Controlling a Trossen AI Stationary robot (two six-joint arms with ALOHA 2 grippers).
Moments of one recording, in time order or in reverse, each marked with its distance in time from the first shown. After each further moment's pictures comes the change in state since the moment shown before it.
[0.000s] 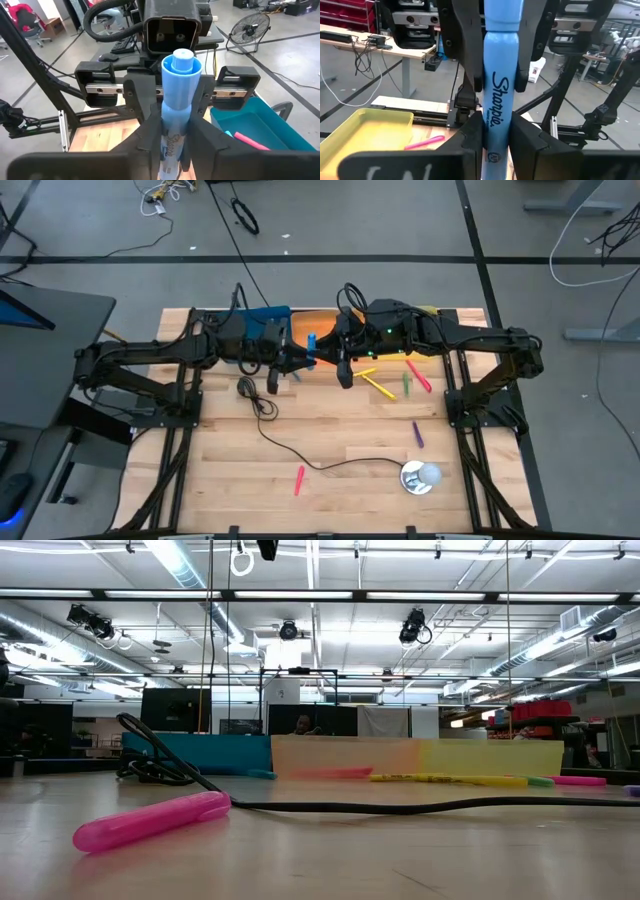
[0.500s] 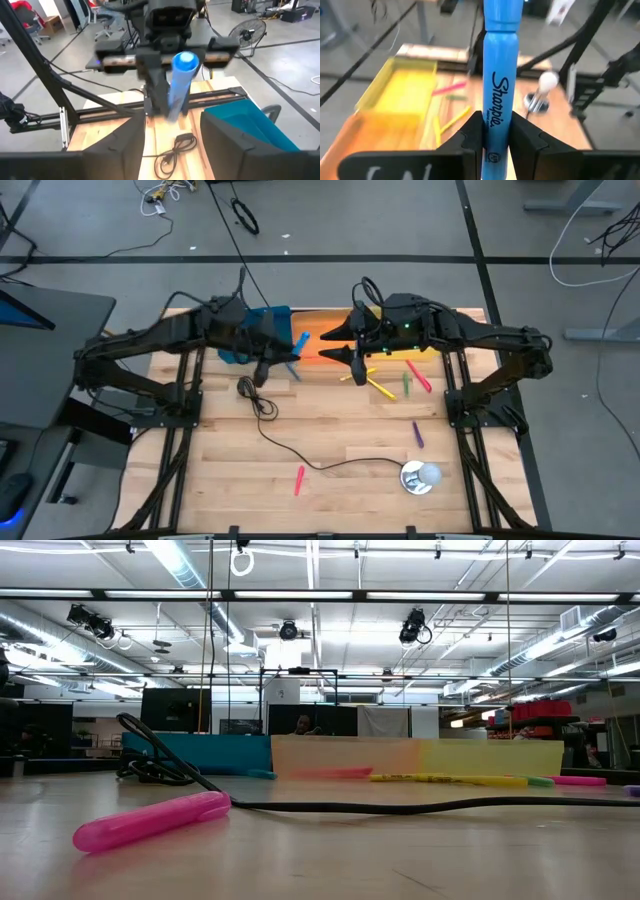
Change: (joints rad) left arm 0.035 -0.004 0.332 -0.699 -0.032 0.134; right arm -0.003 -0.074 -0.001 -0.069 0.003 -0.033
